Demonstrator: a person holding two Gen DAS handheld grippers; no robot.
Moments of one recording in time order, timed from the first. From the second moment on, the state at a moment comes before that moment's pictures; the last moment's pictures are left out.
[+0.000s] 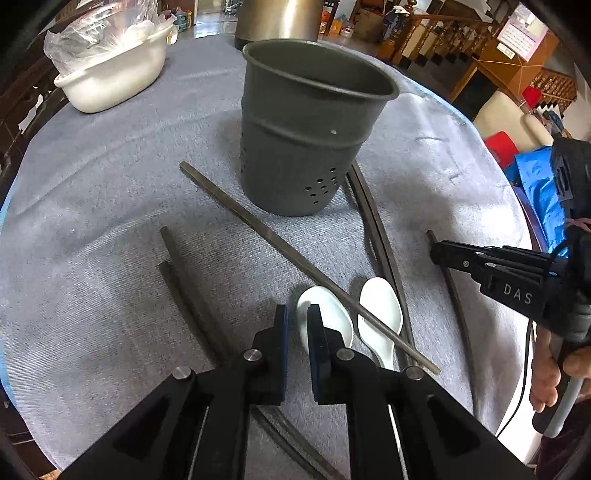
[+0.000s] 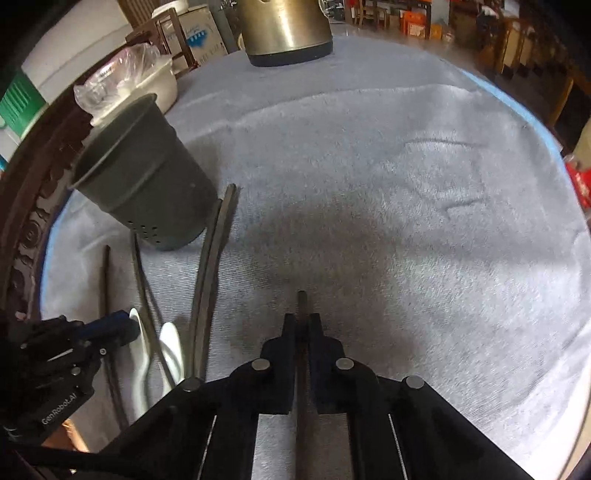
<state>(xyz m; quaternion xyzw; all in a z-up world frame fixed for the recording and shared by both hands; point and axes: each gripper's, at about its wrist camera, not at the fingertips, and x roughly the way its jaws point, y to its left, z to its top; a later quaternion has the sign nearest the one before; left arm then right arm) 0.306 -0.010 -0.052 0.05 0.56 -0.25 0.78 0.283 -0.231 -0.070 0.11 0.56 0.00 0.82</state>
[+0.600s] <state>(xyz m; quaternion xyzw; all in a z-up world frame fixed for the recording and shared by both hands) 0.303 -0.026 -0.051 0.09 0.55 -0.27 0.78 0.258 -0.241 -0.065 0.17 0.54 0.02 0.83</state>
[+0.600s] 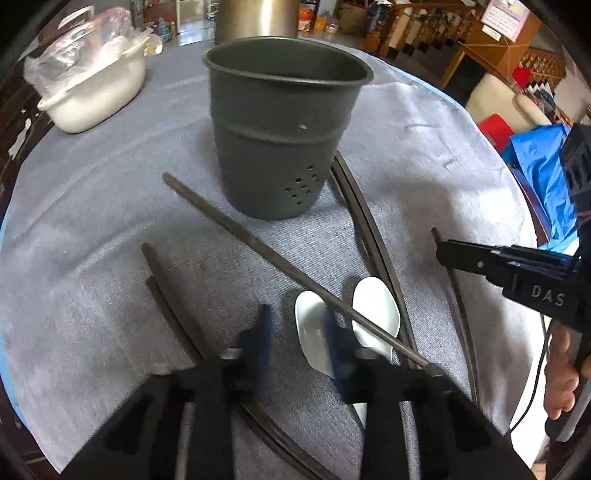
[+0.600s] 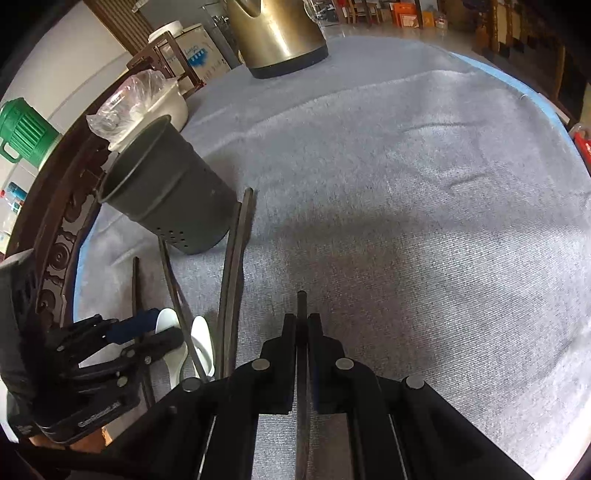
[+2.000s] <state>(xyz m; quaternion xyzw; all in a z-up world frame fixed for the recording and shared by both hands) 0.391 0.005 0.107 -0.09 0.22 -0.08 0.97 0.275 -0.221 0.203 0.18 0.10 -0.03 0.98</state>
